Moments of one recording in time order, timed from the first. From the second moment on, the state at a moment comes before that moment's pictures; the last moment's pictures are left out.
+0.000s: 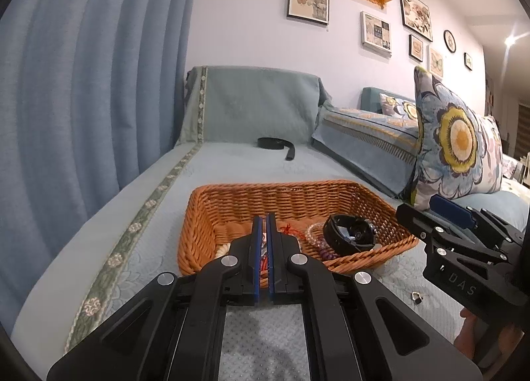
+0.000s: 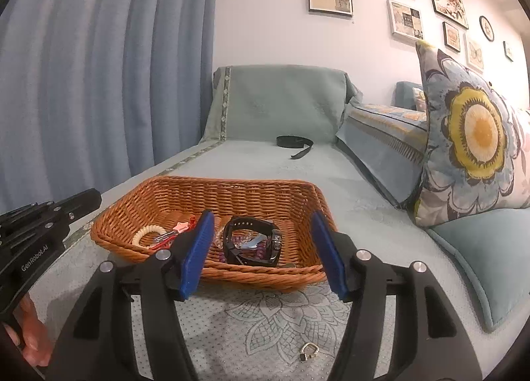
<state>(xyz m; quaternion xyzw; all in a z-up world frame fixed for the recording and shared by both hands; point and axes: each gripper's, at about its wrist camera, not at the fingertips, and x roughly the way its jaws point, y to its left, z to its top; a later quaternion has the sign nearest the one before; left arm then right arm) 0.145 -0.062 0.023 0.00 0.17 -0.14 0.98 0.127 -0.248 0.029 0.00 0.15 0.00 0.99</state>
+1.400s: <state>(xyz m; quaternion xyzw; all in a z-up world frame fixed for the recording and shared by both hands) 0.145 -0.059 0.022 -0.01 0.17 -0.14 0.98 0.130 -0.246 0.025 -0.01 0.15 0.00 0.99</state>
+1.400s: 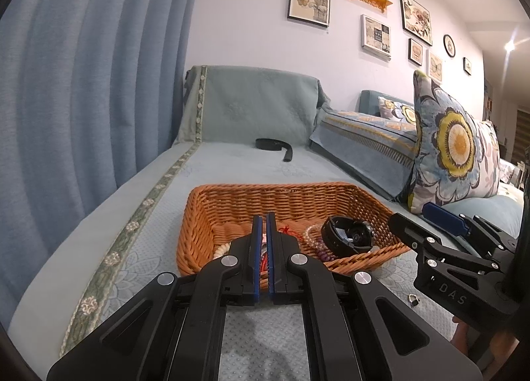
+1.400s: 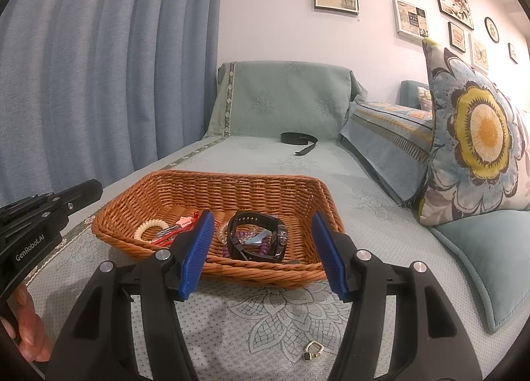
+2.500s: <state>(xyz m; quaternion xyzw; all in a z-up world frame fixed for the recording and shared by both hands) 0.143 -0.063 0.022 -0.01 0.17 -0.14 0.98 0.131 -0.246 0.025 -0.01 0.16 0.01 0.99</state>
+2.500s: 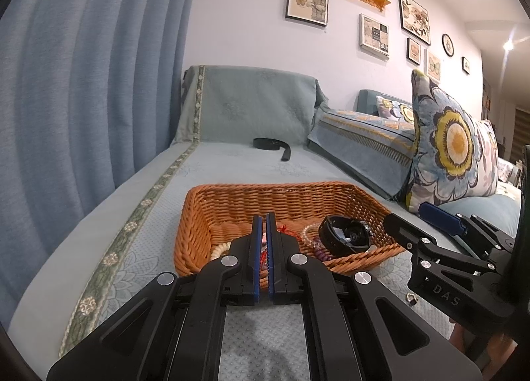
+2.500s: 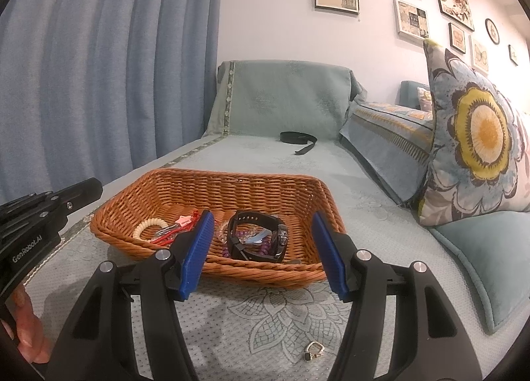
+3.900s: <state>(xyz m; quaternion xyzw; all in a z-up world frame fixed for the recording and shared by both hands) 0.146 -0.049 0.026 -0.03 0.17 -0.10 0.98 0.134 -0.247 0.024 -0.01 0.16 0.01 0.99</state>
